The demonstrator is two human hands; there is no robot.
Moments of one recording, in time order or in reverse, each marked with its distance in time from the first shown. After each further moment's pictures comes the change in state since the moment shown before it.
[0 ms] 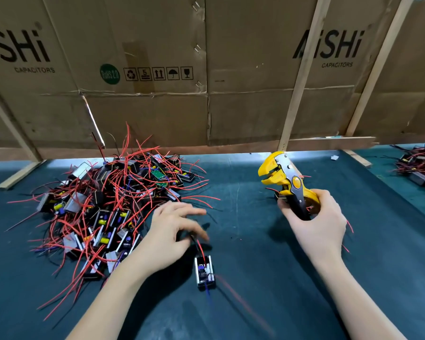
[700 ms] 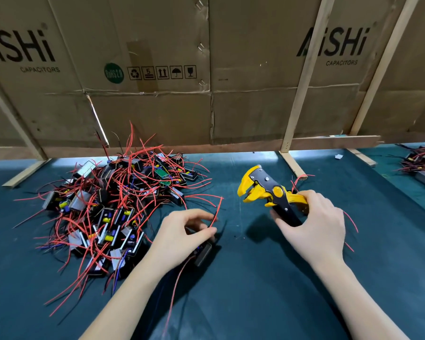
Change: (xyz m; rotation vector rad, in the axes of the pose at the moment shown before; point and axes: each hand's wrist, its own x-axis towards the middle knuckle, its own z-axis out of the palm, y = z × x) left_hand 0.002 0.008 0.021 -0.405 0.093 -0.257; right_hand -0.006 0.005 0.005 -0.318 -0.039 -0.233
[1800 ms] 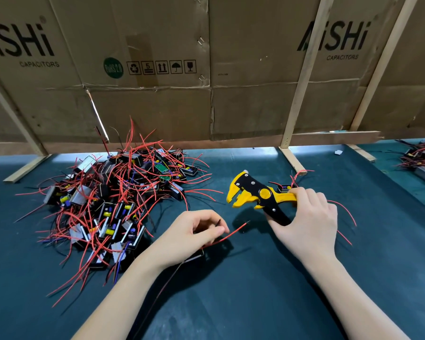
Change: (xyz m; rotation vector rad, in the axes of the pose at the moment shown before) left_hand -0.003 0.002 0.003 -0.227 -0.316 0.102; right_hand -0.007 -0.001 0.011 -0.184 0.015 -0.116
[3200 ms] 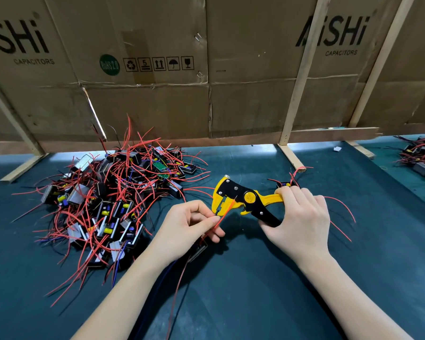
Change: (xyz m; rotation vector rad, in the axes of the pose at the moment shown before) left_hand 0.004 -0.006 0.003 -0.206 0.201 -0.056; right_hand 0.001 -0.017 -0.011 0.041 0.083 -0.198
